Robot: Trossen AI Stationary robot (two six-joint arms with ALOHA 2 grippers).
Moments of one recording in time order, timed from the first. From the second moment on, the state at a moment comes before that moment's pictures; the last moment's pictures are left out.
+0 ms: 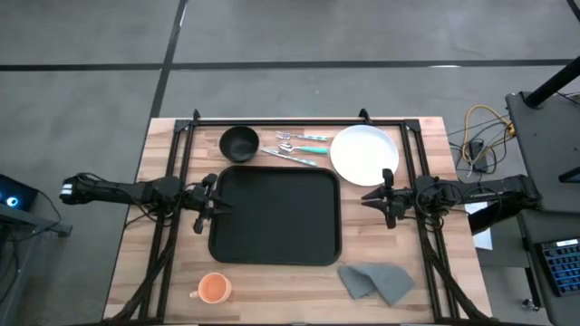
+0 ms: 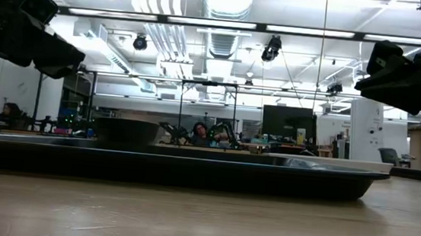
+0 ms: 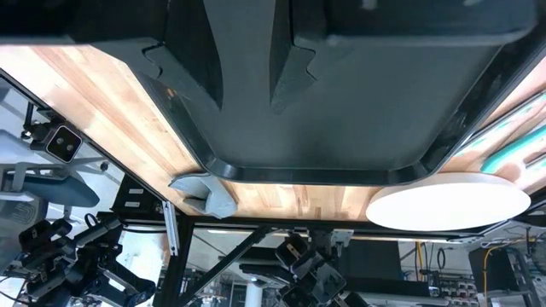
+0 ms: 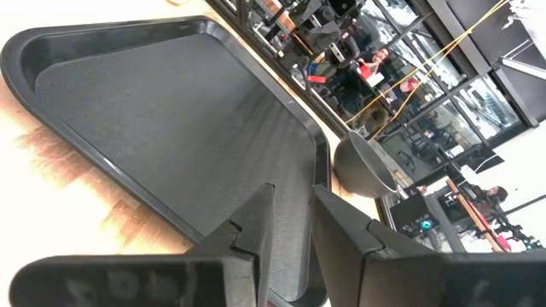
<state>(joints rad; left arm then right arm) -0.06 0.24 0.01 0.04 0.10 -0.07 0.06 0.22 0.01 0.01 0.03 -0.73</state>
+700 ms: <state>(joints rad) -0.06 0.24 0.01 0.08 0.10 -0.09 0.06 0.22 0.01 0.01 0.03 -0.73</state>
